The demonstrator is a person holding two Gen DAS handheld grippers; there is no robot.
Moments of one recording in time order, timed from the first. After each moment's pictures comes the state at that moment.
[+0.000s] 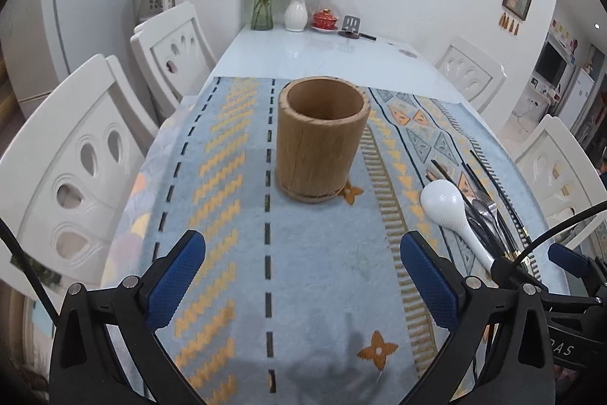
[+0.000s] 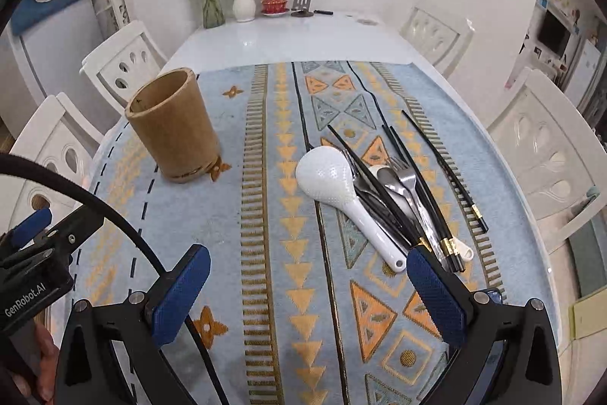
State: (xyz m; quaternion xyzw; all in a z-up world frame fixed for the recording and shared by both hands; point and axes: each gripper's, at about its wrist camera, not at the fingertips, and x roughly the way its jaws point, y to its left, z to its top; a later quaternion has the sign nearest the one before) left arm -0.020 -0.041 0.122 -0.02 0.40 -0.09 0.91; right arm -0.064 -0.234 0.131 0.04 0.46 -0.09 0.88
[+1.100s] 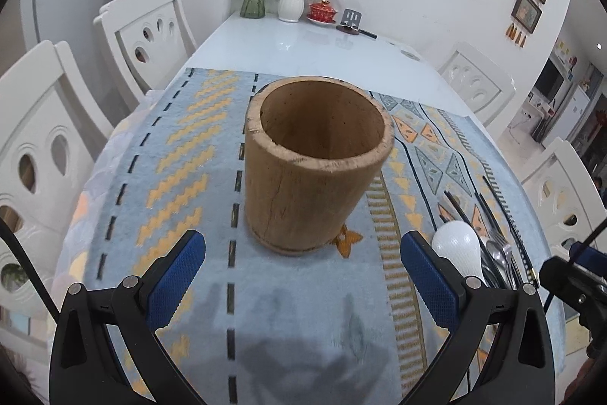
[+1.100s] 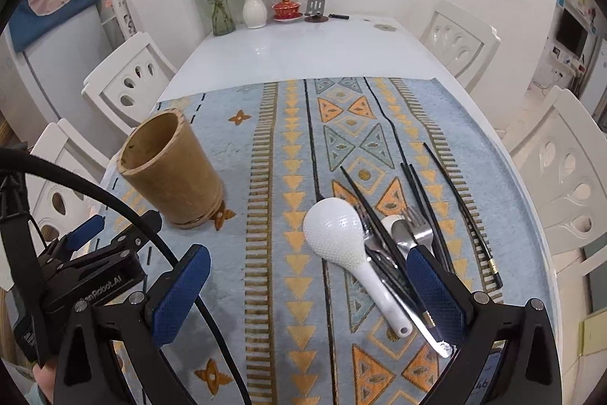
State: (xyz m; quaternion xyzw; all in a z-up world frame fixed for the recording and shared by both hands) left arm 0.068 -0.058 0.082 -0.06 0.42 -0.11 0.90; right arm -0.003 -0.264 0.144 0.05 0.46 -0.05 0.88
